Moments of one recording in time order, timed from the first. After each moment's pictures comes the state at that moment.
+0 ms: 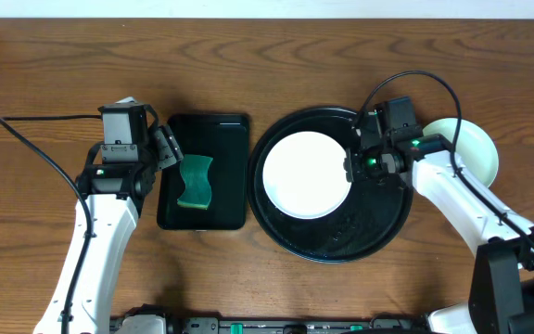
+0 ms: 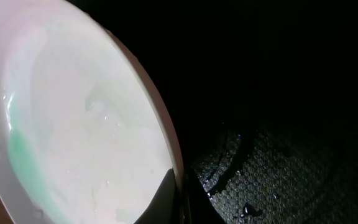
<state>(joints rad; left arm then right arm) 0.01 1.28 0.94 -0.58 -0.11 -0.38 0.26 1.64 1.02 -0.56 -0.31 0.17</state>
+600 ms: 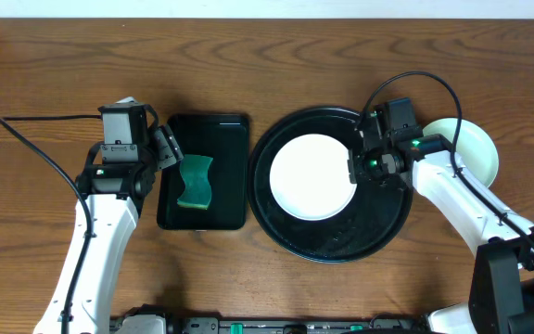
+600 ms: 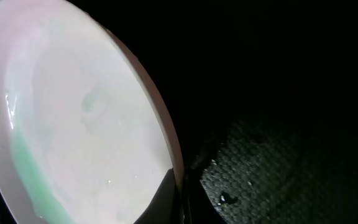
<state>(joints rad) 0.01 1.28 0.94 -0.58 -0.11 -0.38 0.26 1.64 1.02 -0.60 -0.23 0.17</state>
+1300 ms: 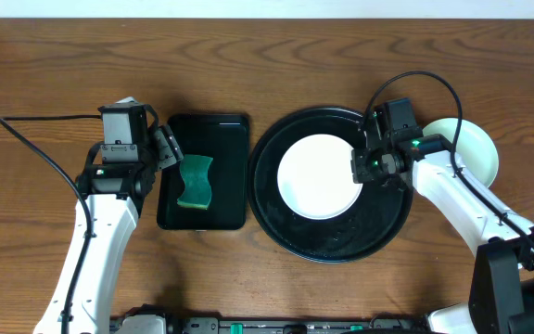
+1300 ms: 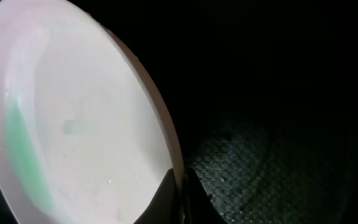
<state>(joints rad) 0.01 1.28 0.94 -0.58 -0.11 -0.38 0.26 1.64 1.02 -0.60 -0.14 0.17</state>
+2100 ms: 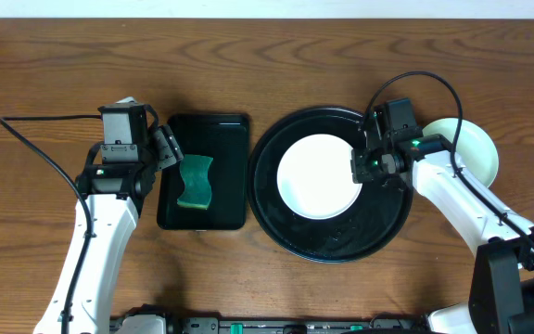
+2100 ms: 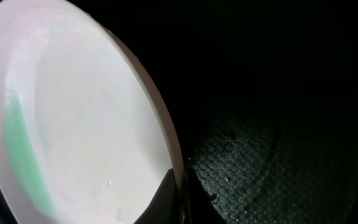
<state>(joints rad) 0.01 1.28 0.94 -0.58 -0.11 -0.38 0.26 1.64 1.02 -0.60 -0.16 0.19</state>
